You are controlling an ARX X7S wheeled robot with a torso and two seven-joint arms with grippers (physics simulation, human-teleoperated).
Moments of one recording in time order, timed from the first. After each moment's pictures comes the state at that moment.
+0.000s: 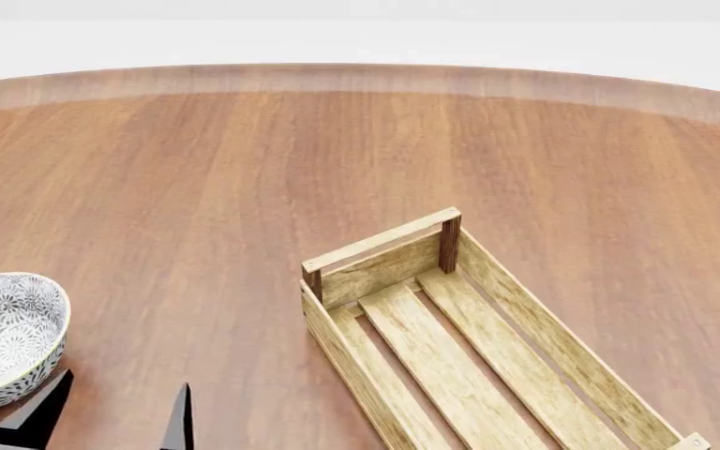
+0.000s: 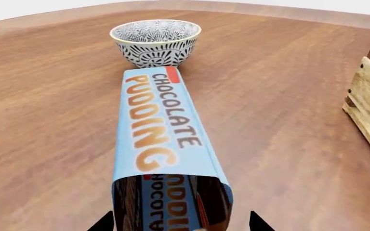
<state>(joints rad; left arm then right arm) -0.05 -0.26 0.32 0.30 -0.27 -0.16 -0.27 0.12 0.14 -0.63 0.26 0.15 0.03 -0.17</state>
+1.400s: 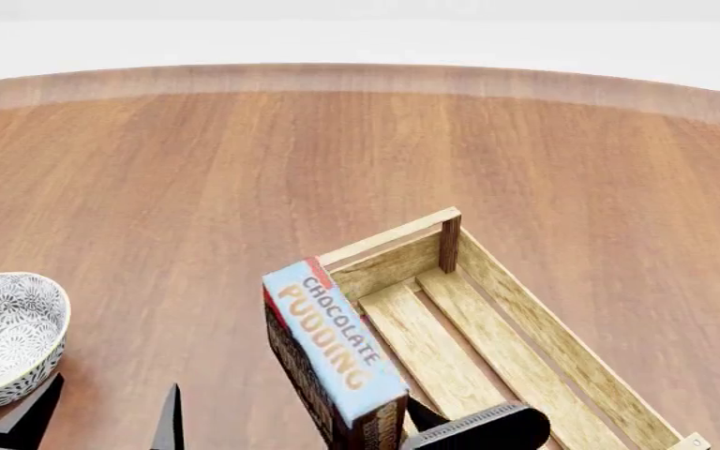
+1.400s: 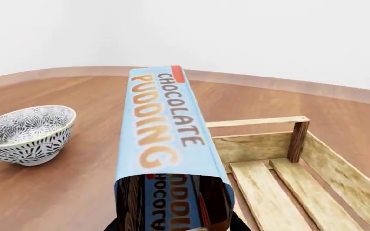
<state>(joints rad) -0.05 -0.28 0.32 0.28 -0.30 -0.13 -0.29 0.22 0.30 -0.39 -0.04 0.37 0.22 -0.03</state>
